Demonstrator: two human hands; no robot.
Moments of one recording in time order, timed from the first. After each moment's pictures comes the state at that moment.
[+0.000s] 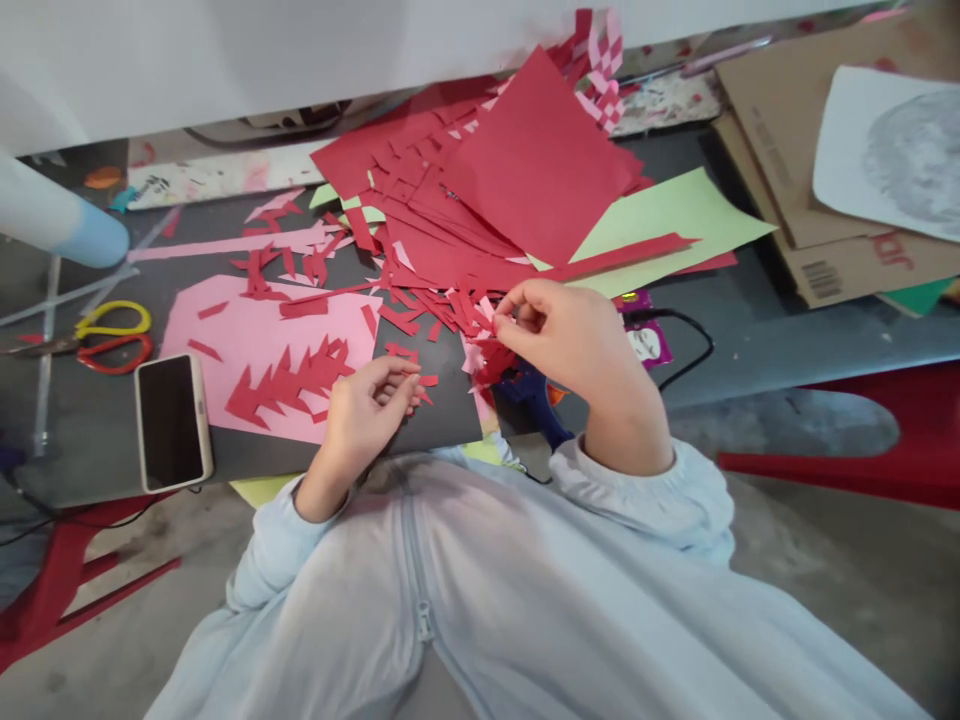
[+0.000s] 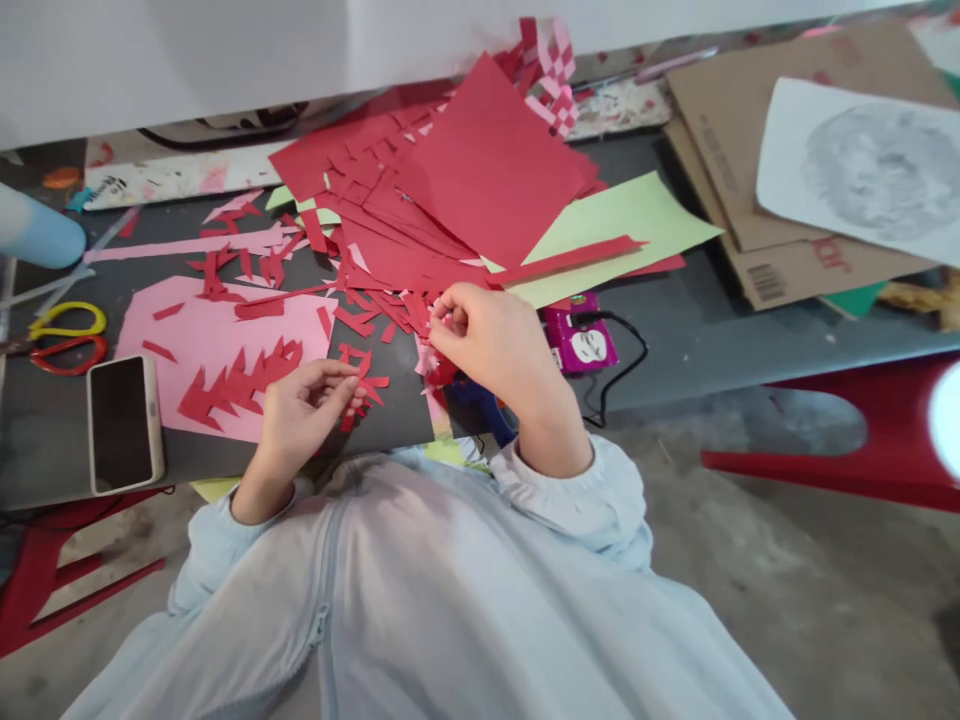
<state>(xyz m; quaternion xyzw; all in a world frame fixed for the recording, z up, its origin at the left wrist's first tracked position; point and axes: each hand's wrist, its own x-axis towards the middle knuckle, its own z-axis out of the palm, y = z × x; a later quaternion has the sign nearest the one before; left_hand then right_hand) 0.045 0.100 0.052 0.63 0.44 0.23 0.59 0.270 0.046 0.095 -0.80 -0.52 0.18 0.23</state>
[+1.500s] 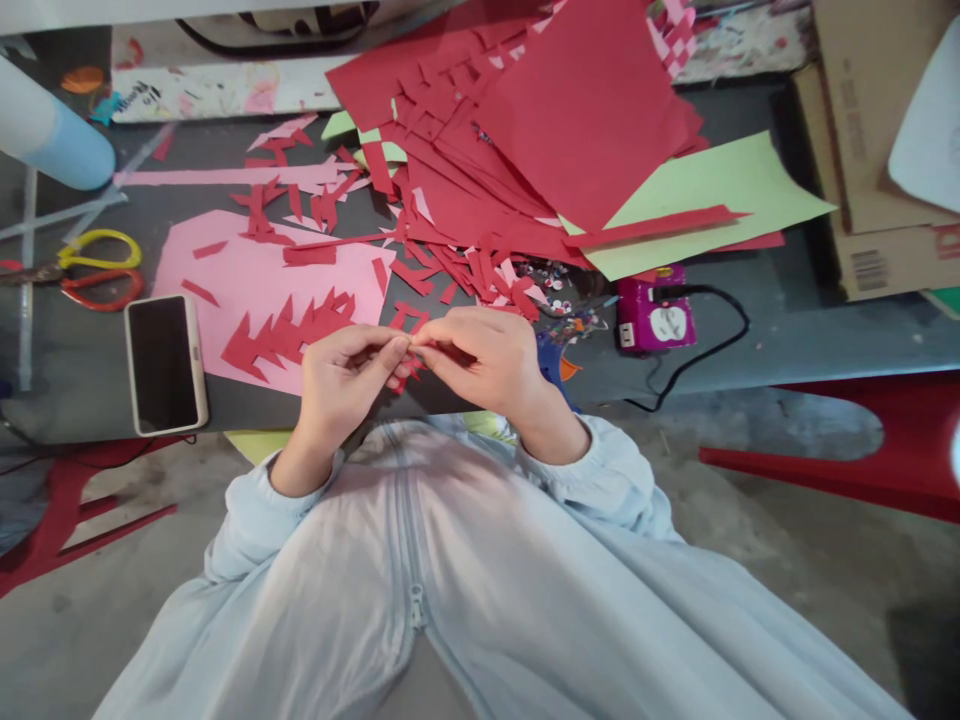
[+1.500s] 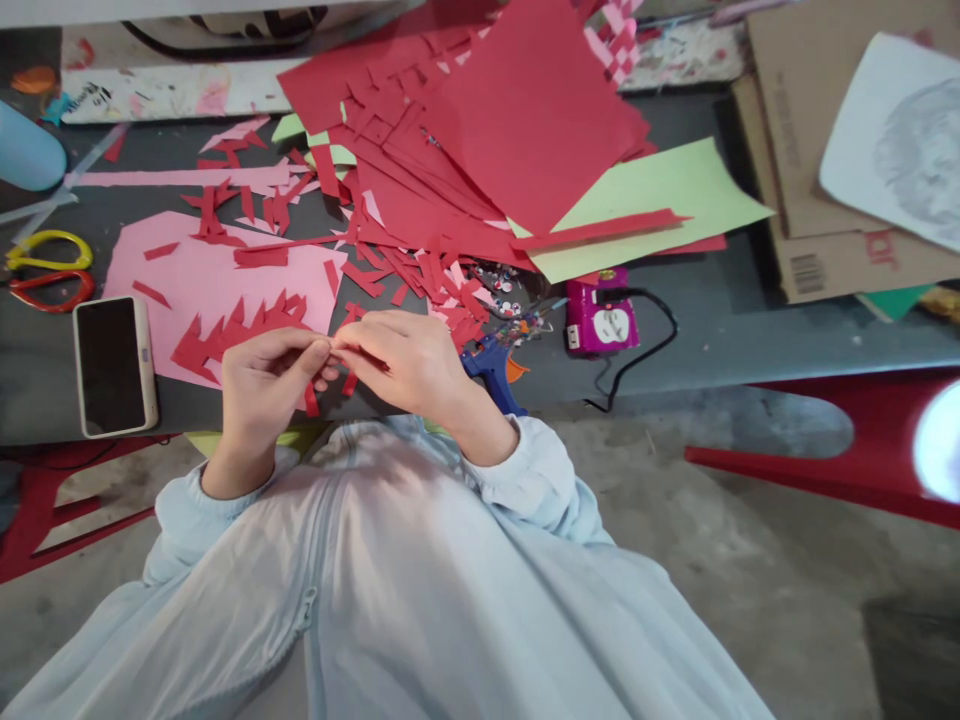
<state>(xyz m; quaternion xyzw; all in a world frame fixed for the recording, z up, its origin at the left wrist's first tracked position) 0.028 0.092 0.069 0.61 0.45 0.32 0.57 0.199 0.041 0.058 -0.55 -0.70 0.12 0.43</state>
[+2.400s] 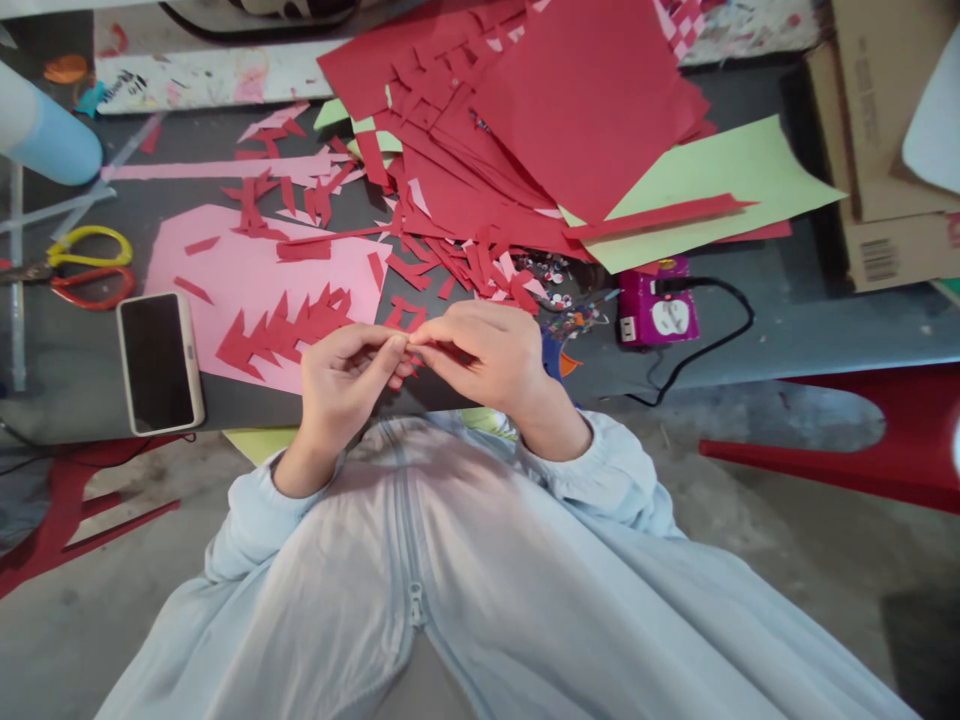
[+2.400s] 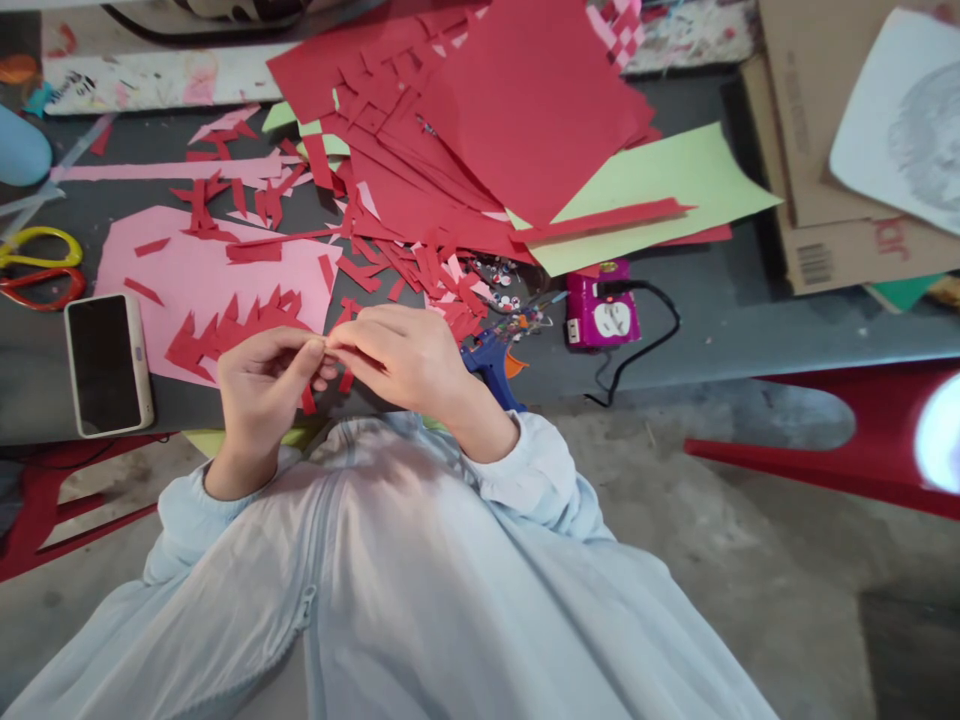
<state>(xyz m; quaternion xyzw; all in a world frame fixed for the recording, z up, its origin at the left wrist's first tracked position) 0.034 0.088 0.064 0.61 0.38 0.39 0.58 0.201 0.044 0.057 -0.50 -0.72 0.05 0.48</state>
